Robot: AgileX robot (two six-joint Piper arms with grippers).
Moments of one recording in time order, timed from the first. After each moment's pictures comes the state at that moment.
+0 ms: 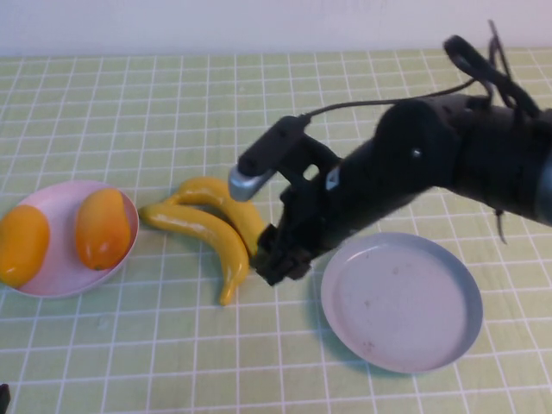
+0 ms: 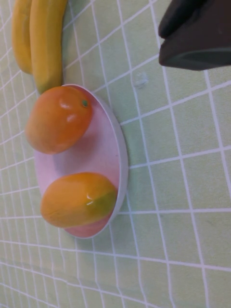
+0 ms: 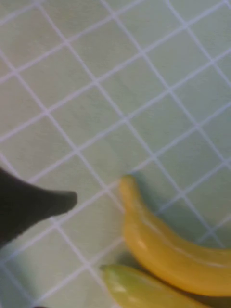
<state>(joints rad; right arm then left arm) 0.73 1.75 -1.38 0.31 0.75 -0.45 -0.13 -0.01 0.03 -0.01 0.38 0.10</state>
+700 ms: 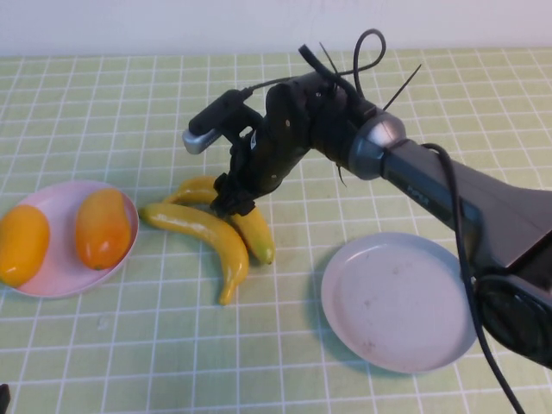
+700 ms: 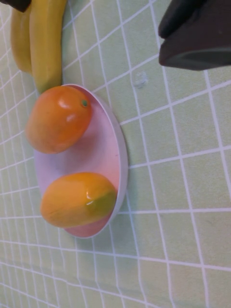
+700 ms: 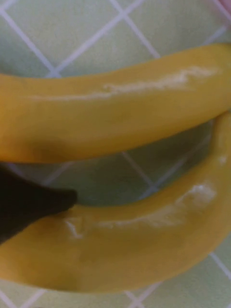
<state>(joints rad) 0.68 2.42 -2.27 0.10 0.96 -0.26 -0.13 -0.01 0.03 -0.01 0.38 0.10</state>
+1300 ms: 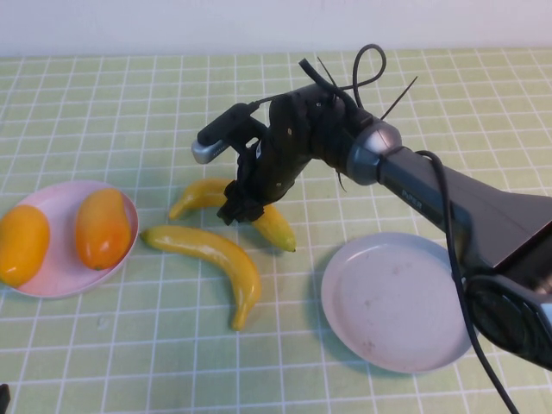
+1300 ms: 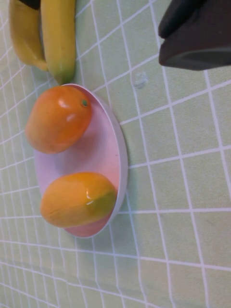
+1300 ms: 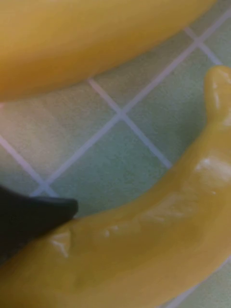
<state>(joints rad) 0.67 2.48 -2.31 0.10 0.98 -0.26 -0.13 -0.01 0.03 -0.01 0.38 0.10</state>
